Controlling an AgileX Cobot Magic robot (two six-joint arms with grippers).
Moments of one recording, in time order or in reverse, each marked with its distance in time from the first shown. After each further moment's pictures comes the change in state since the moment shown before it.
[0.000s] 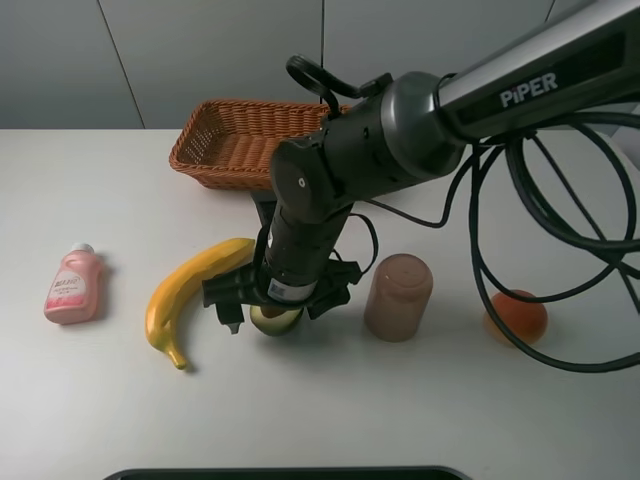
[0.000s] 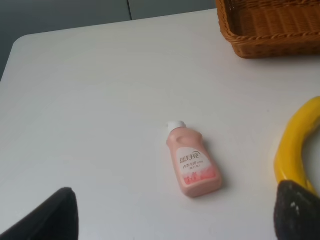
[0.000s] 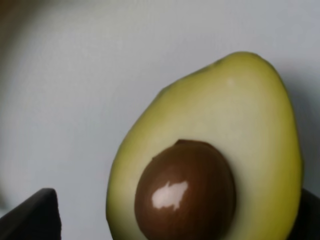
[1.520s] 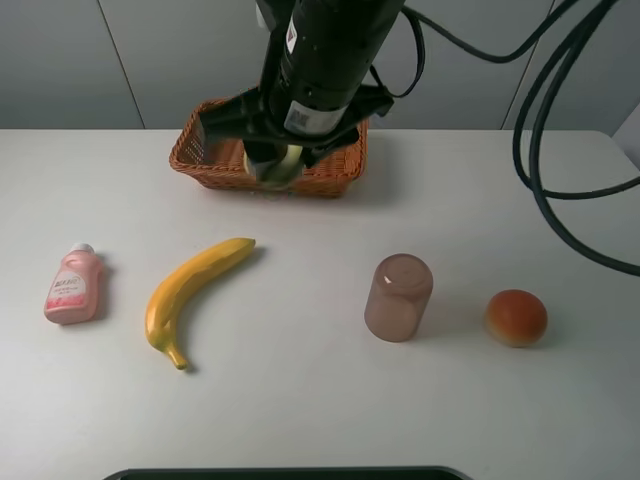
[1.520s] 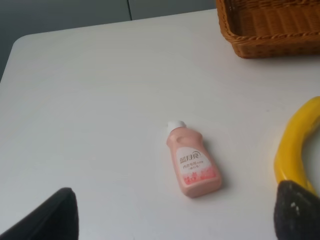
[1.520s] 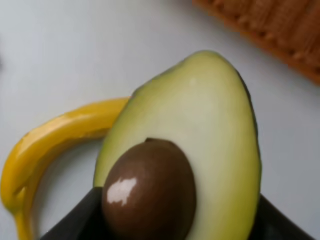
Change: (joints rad) left arm 0.000 0.000 0.000 0.000 0.000 0.000; right arm -0.073 -0.267 -0.294 -0.315 0.307 -0.009
